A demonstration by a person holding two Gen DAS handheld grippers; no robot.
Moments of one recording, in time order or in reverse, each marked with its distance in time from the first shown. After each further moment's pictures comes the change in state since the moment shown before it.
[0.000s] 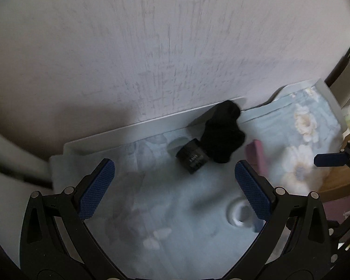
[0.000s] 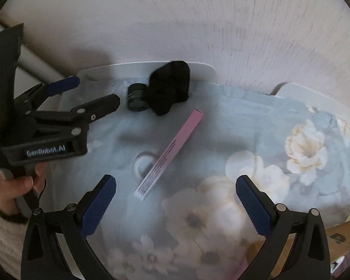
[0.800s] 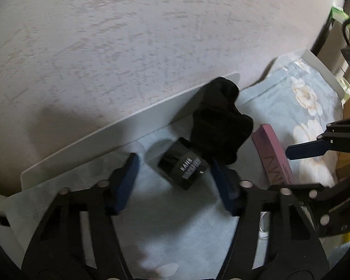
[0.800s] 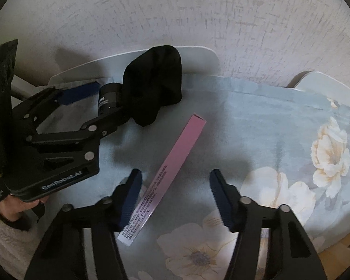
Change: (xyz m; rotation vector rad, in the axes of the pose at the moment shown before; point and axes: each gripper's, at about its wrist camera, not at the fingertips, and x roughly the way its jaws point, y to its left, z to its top) left arm 0.062 -0.027 -0.008 0.183 -0.017 -0.111; right arm 0.048 -0.015 0.011 0.064 0.021 -0.004
